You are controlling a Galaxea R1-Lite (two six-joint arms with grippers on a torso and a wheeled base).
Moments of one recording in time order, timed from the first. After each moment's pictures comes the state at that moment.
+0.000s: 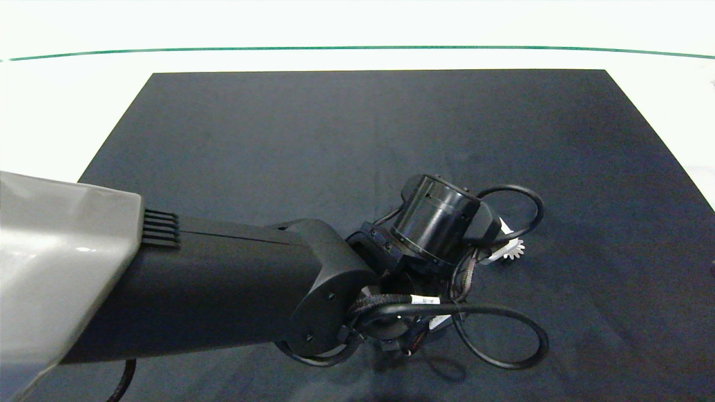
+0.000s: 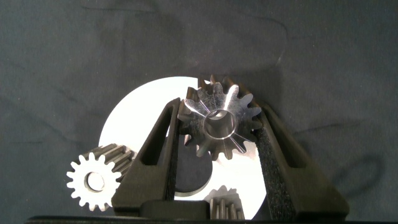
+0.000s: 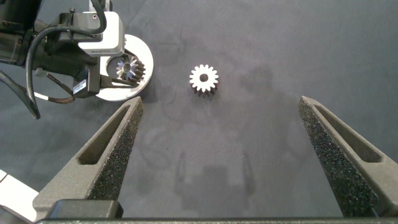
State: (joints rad) left arm -1.01 2.01 -1.48 0.08 0.33 0.42; right arm 0.36 0.82 -0.87 0.24 0.01 -0.18
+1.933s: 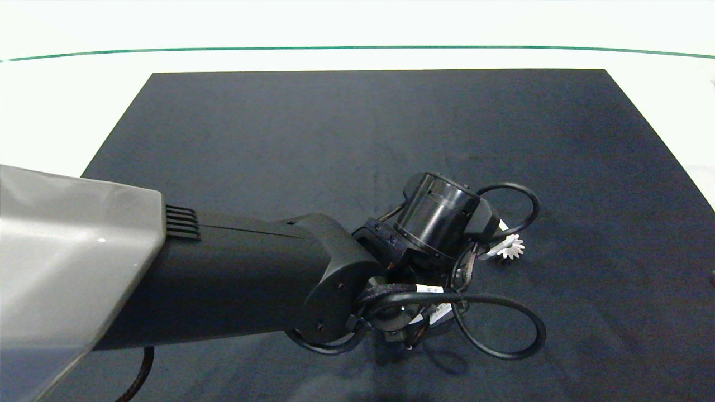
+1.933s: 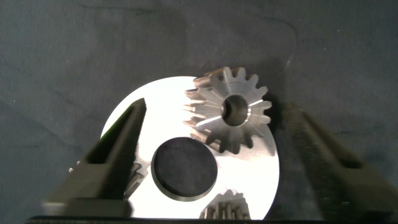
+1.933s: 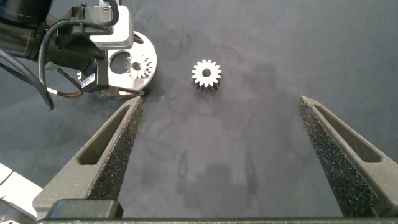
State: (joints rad) left arm -1.00 2.03 -1.52 0.10 0.33 0.42; right arm 0.36 0.80 -0.84 0.24 0.02 -0.17
